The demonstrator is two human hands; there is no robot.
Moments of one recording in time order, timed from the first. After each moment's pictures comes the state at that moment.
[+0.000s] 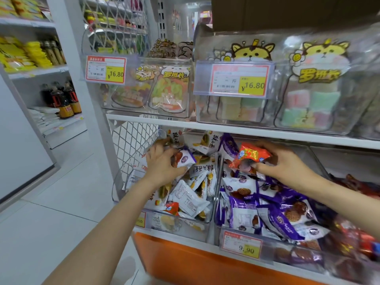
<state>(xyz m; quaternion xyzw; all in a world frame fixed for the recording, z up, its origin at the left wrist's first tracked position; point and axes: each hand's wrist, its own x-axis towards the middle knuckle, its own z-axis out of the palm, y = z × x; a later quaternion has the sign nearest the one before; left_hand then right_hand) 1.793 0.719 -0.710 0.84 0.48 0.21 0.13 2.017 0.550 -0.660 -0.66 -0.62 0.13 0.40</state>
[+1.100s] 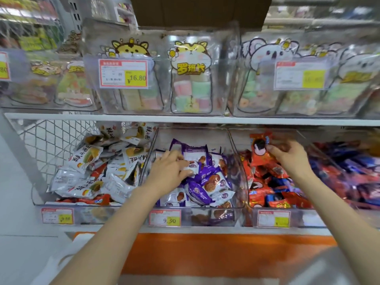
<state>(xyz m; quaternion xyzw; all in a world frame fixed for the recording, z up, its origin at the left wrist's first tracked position) 1.917 0.596 -0.713 0.95 0.28 0.11 0.04 2.161 0.420 -0.696 -0.80 -0.30 0.01 0.52</state>
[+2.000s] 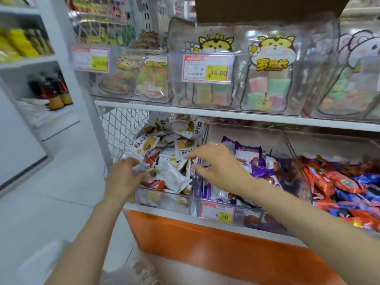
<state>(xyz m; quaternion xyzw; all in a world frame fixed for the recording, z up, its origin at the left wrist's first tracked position) 1.728 0.667 -0.737 0.77 0.58 0.23 0.14 1.952 0.546 -0.684 -0.59 -0.76 -0.02 0.28</state>
